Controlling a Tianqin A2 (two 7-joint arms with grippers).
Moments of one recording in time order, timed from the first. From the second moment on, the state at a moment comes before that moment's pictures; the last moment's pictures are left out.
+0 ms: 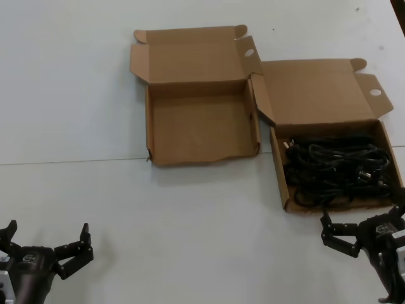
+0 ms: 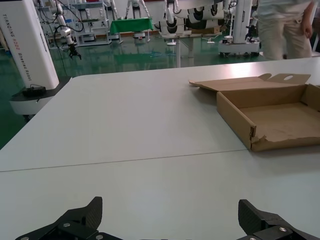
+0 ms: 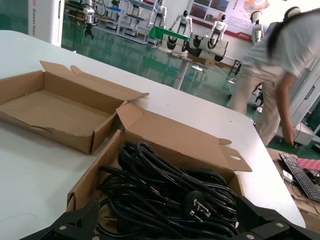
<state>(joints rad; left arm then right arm) 0.00 -0.30 1.60 -1.60 -1.80 0.00 0.00 0.03 0.30 -1.62 1.59 1.79 -0.02 -0.25</state>
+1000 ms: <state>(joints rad) 0.00 -0.30 1.60 -1.60 -1.80 0.00 0.00 0.02 0.29 -1.59 1.62 1.77 -0.02 -0.25</state>
